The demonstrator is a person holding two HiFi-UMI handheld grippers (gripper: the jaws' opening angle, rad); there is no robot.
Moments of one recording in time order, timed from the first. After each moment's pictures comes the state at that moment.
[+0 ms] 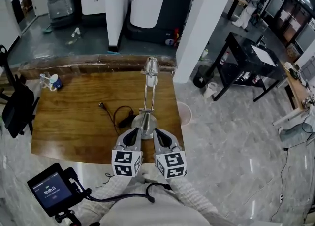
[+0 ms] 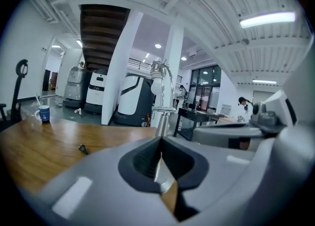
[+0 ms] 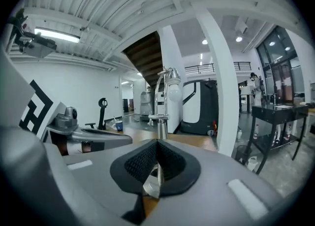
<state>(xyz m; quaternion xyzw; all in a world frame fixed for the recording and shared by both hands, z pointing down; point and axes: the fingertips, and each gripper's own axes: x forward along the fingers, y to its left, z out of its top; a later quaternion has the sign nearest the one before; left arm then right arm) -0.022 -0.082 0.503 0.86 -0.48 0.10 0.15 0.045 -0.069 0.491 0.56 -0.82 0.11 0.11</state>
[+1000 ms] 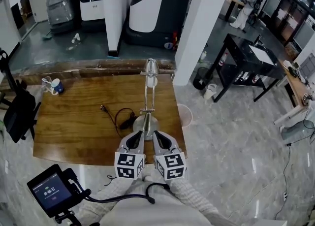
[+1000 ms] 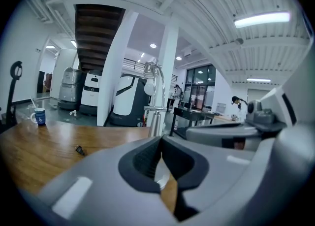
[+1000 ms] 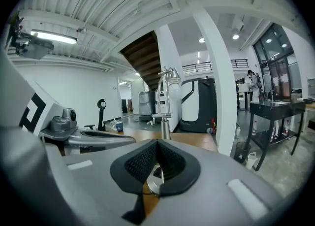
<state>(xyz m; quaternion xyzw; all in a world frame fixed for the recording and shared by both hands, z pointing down) -0.004 -0.045 0.498 0.87 -0.47 0.11 0.14 0.049 -0.037 0.489 0.56 -0.82 0.12 0.09</state>
